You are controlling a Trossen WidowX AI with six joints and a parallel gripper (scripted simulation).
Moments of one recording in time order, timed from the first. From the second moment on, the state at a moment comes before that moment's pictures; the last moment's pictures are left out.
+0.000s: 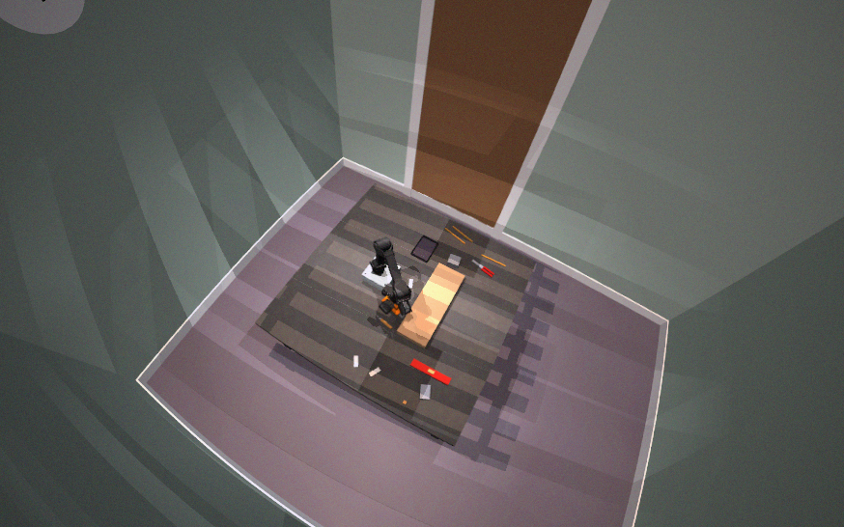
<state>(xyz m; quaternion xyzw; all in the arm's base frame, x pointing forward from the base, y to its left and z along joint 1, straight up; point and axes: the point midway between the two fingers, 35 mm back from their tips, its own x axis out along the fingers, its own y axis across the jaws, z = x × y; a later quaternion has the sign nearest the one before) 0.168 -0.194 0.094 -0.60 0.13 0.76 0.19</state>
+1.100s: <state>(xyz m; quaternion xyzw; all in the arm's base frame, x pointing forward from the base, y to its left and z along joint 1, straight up) 0.219 -0.221 0.095 -0.66 -0.27 0.67 -0.22</state>
